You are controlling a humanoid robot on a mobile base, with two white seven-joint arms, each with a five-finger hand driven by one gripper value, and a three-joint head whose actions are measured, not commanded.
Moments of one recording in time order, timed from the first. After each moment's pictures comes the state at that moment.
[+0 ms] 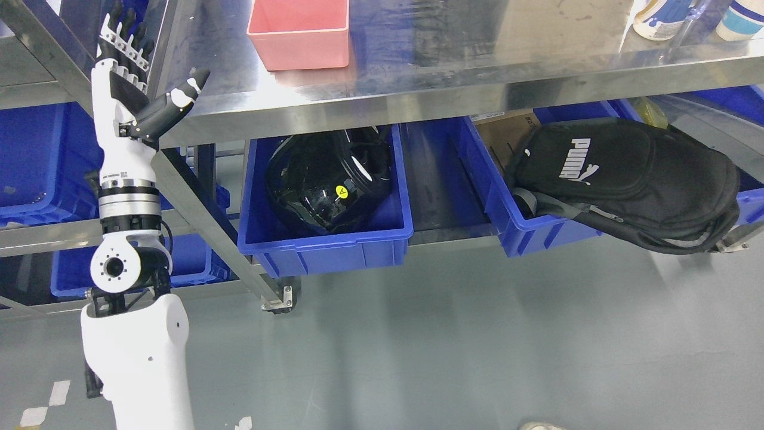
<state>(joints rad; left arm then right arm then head) -0.47 0.00 0.19 -1.63 0.08 -0.07 -0.09 0.00 0.00 -0.04 0.00 0.00 -0.06 -0.02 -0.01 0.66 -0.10</state>
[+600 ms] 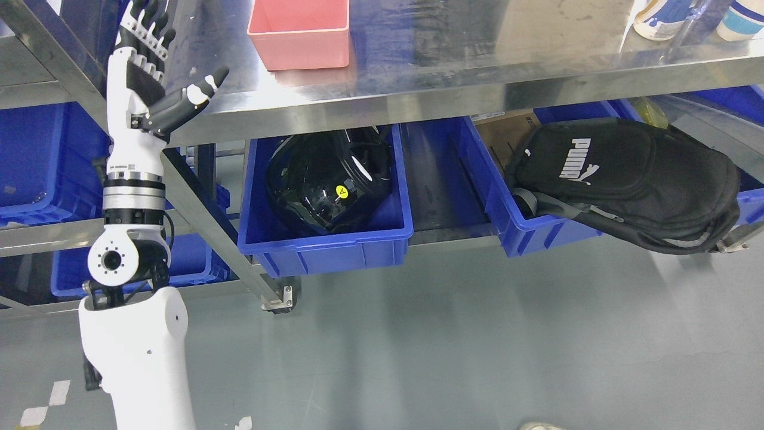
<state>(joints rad) -0.51 0.00 0.19 -1.64 0.08 -0.07 -0.26 0.00 0.00 -0.04 0.00 0.00 -0.06 -0.02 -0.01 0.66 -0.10</state>
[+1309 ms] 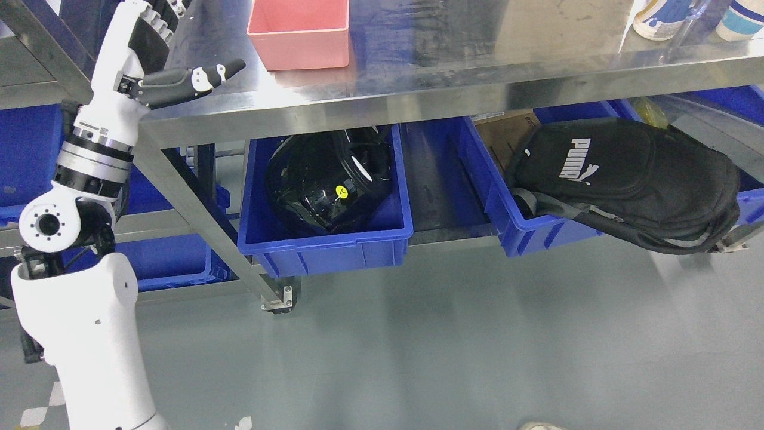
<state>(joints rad) -0.61 0.14 0.20 -1.63 0.08 -0.07 -0.59 0.00 0.00 -0.04 0.00 0.00 -0.06 -0.02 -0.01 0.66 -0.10</state>
